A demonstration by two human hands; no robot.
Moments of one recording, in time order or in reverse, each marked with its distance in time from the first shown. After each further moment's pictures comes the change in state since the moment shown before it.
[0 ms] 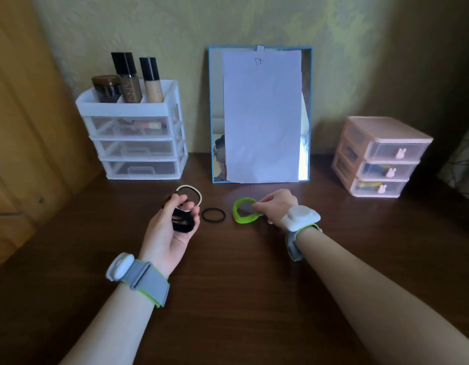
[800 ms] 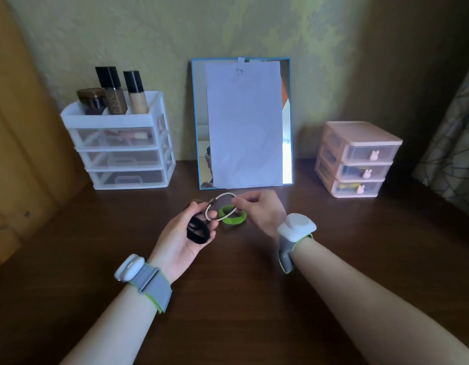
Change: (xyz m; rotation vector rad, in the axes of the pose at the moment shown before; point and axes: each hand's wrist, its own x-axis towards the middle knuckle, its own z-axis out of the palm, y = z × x) left_hand -0.014 -0.021 0.030 0.209 -0.222 -0.152; right_hand -0.031 -0.011 -0.004 0.378 0.001 -0.200
